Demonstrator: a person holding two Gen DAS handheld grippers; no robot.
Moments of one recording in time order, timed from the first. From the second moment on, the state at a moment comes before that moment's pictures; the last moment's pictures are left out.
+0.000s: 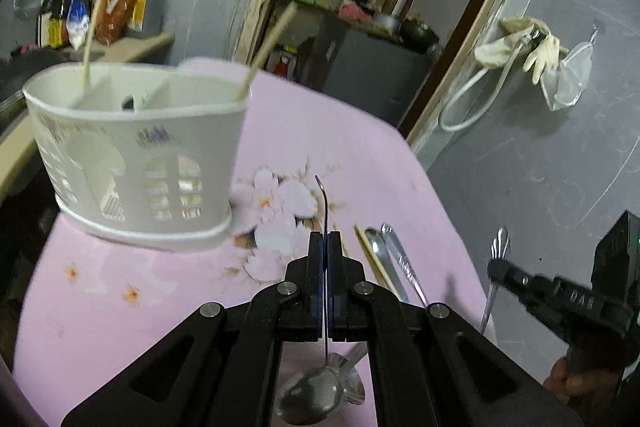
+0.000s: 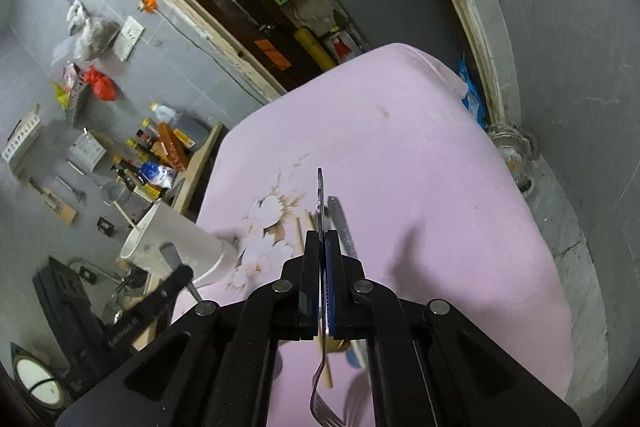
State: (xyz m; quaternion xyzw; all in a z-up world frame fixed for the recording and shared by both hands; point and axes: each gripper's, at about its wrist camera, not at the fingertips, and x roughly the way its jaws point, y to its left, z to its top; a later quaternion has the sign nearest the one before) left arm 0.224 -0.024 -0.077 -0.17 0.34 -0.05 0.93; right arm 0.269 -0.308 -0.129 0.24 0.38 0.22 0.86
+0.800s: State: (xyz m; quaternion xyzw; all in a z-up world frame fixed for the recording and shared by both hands) left arm 0.207 0.087 0.047 -0.16 0.21 -0.05 0.96; right arm 0.245 -0.176 -0.004 0.11 0.18 0.29 0.94
